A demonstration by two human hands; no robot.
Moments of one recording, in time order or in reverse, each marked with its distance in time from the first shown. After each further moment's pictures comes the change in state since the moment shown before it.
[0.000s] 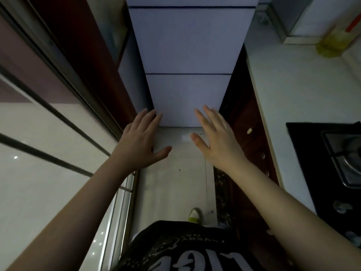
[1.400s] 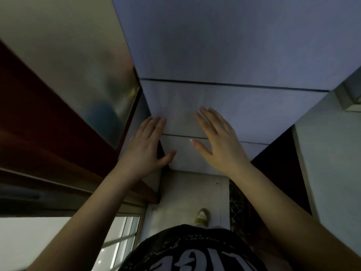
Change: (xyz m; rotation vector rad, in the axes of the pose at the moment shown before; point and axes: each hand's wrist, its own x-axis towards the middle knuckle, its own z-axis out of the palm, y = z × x) left_hand 0.371 -0.178 -0.017 -0.032 0.064 -0.117; right_hand 0.436 0.092 0.023 -0.028 0.131 -0.268
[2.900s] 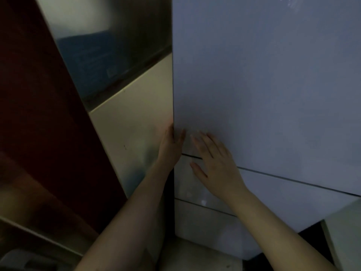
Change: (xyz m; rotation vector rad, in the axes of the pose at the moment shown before) left_hand 0.183 -0.061 -0.062 -0.914 0.562 -0.310; right_hand 0.166 -0.042 -0.011 -0.105 0.213 -0.237
